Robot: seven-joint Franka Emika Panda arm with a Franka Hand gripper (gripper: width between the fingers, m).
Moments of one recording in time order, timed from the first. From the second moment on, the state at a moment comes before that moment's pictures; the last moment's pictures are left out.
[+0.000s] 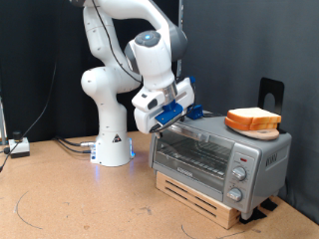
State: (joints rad) arm 0.38 -0.39 -0.32 -2.67 0.28 2.14 0.45
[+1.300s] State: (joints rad) arm 0.26 -0.33 -0.32 -2.65 0.16 2.21 0.51
